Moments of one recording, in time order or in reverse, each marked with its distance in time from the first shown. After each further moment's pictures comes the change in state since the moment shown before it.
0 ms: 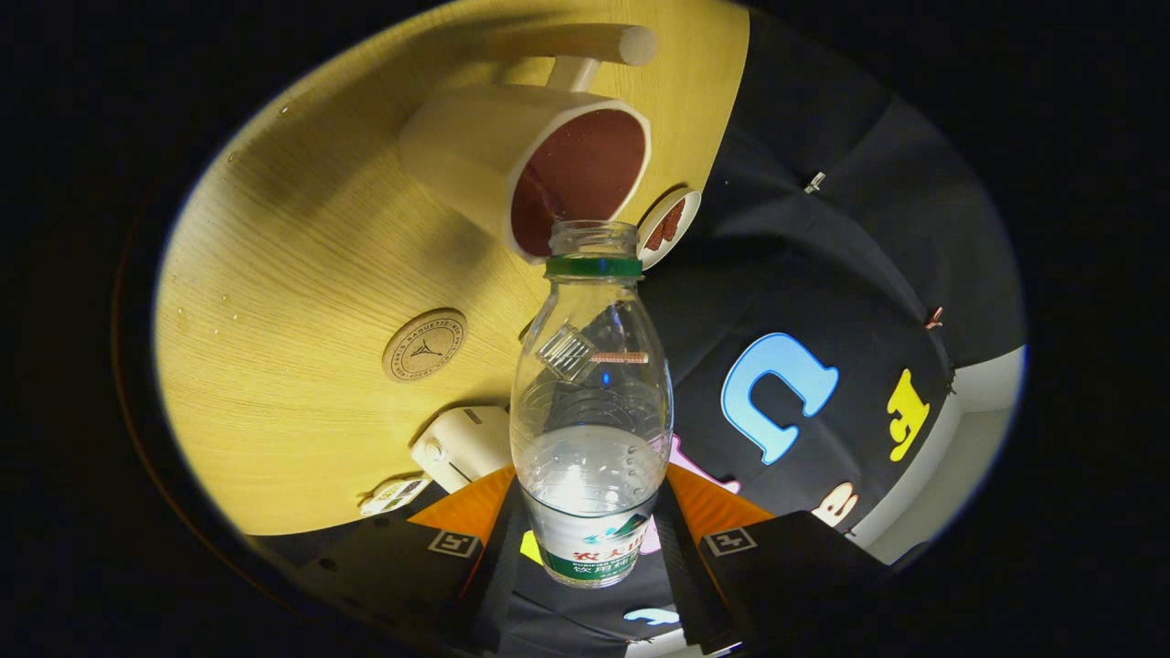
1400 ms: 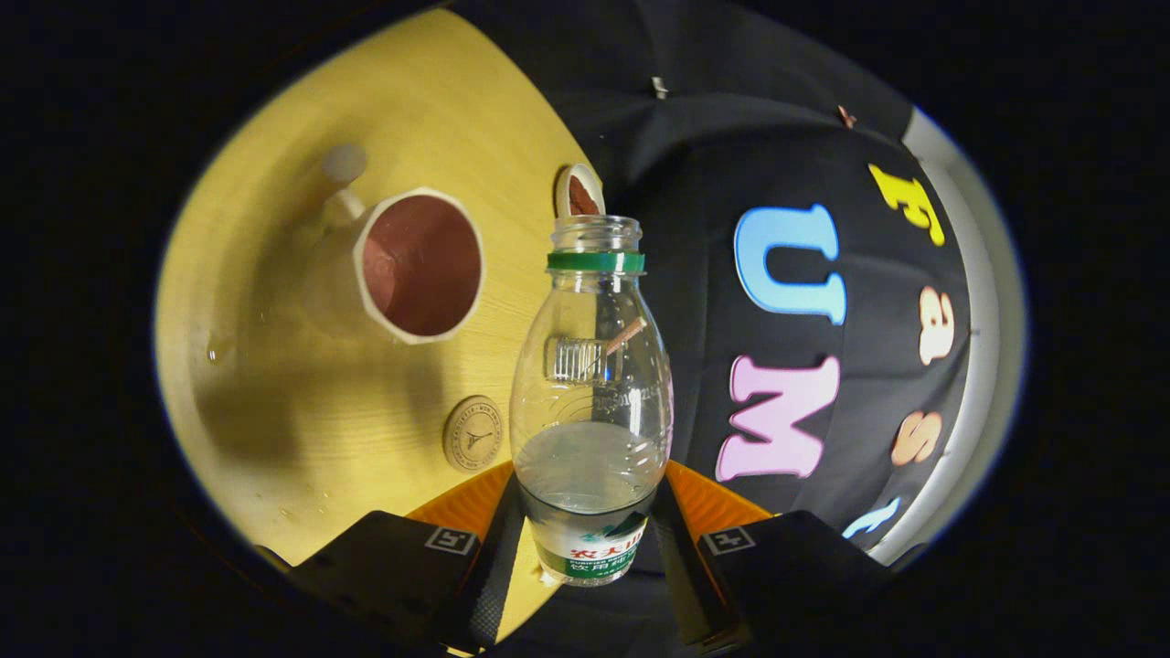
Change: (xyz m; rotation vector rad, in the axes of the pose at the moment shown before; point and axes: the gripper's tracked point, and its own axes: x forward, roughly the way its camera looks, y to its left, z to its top) arm -0.010 0.028 0.003 0.846 0.012 0.115
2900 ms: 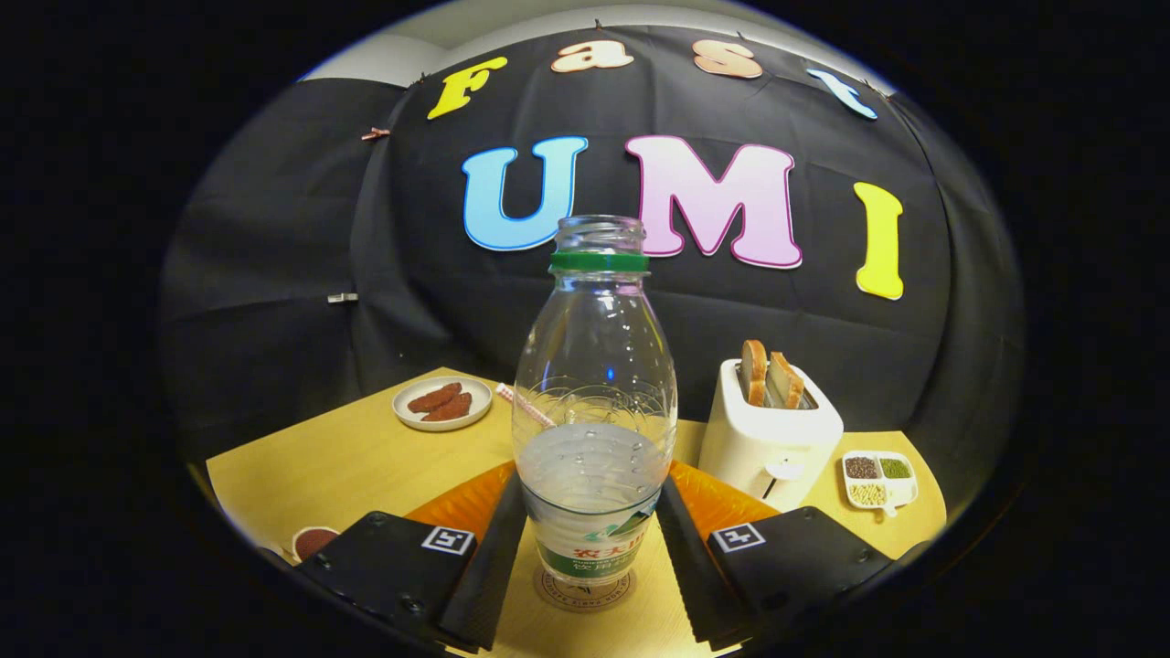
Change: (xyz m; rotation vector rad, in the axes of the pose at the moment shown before) arm 0.095 -0.048 -0.036 1.350 -0.245 0.095
